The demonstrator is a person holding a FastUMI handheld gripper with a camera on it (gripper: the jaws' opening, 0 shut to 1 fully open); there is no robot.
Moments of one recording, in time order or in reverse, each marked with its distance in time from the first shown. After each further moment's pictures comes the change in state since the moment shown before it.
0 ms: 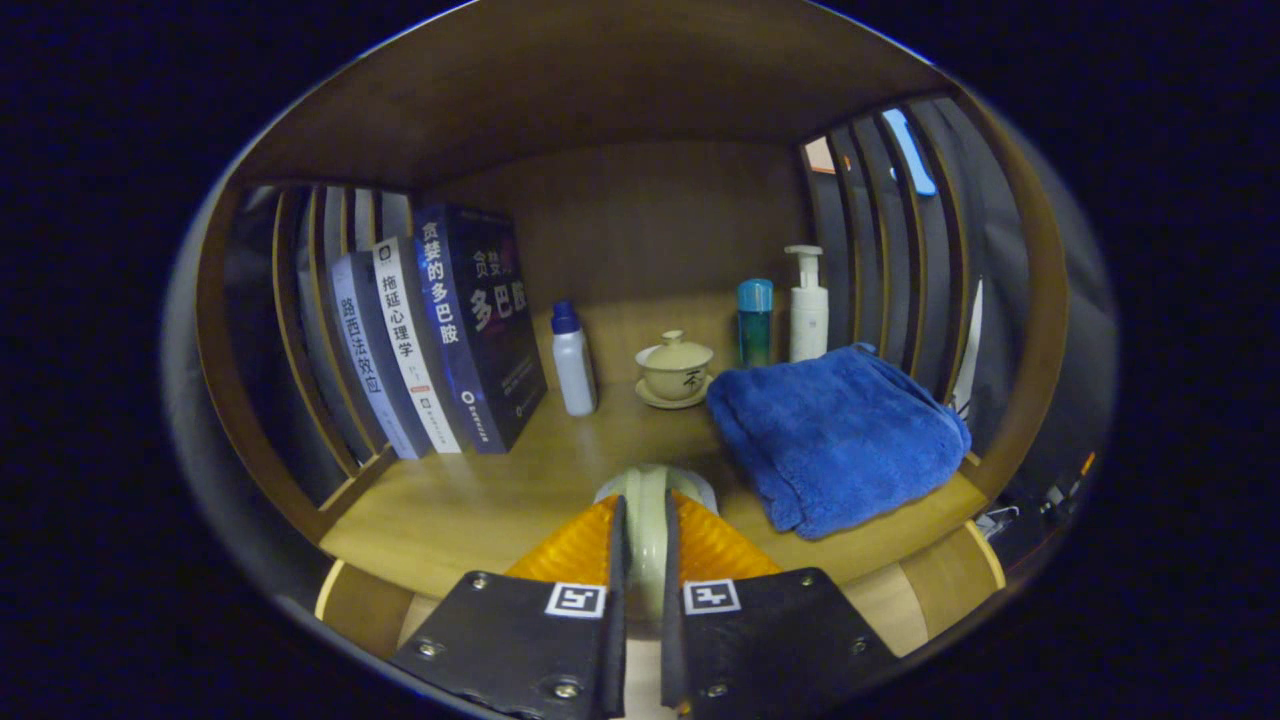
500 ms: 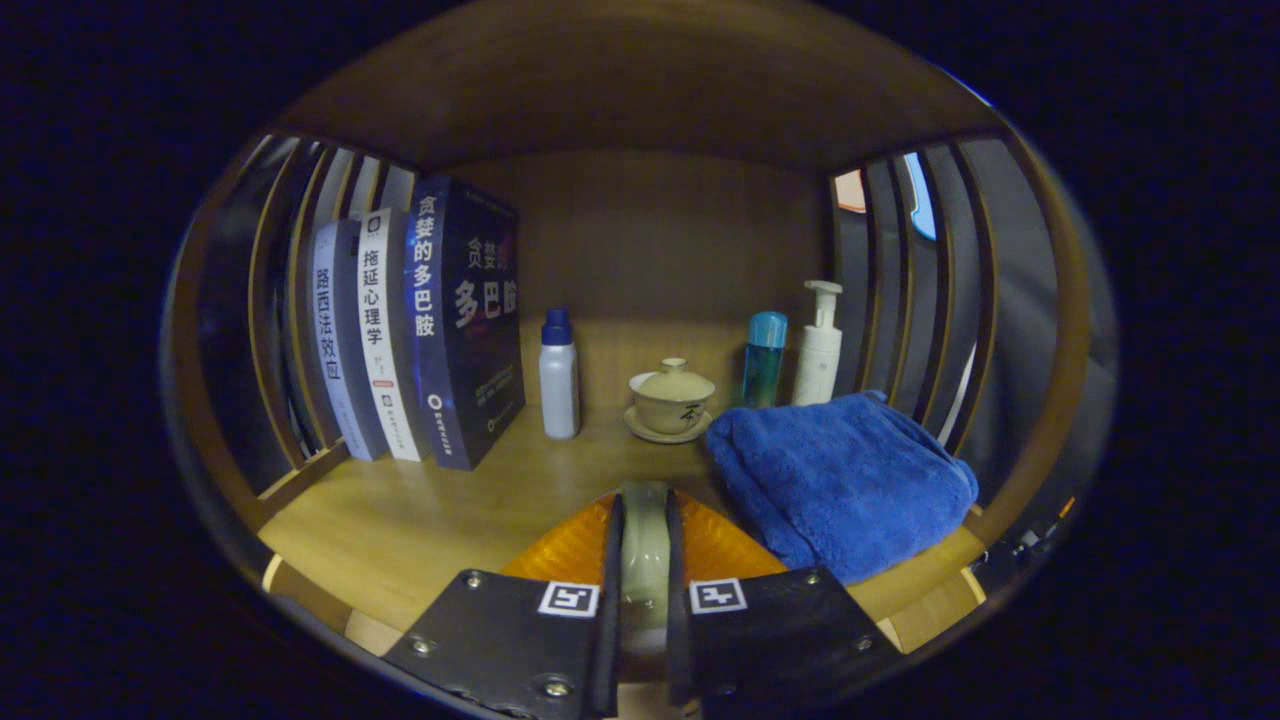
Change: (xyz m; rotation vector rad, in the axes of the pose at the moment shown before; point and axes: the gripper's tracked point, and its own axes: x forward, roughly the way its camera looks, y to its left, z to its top) arm 0.041 0.001 0.016 -0.108 -0.101 -0.065
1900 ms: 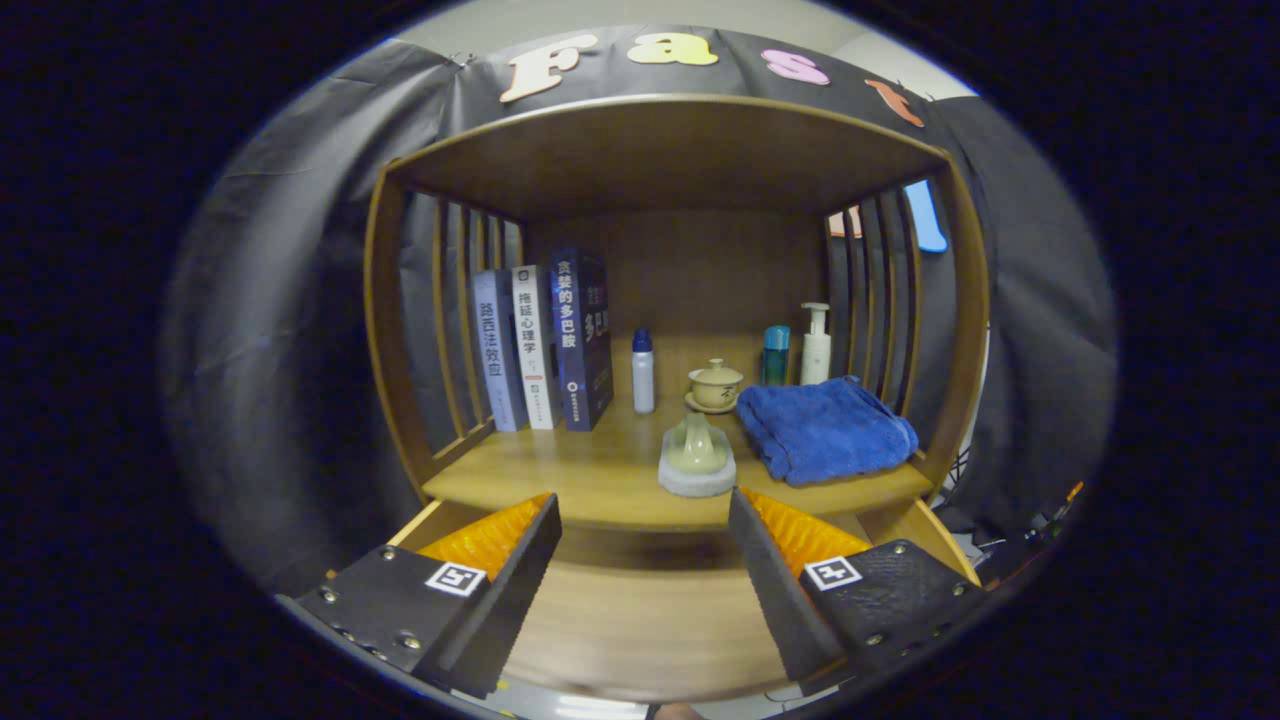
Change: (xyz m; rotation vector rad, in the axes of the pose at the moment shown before) arm -0.213 0.019 -0.012 0.031 -0.019 0.189
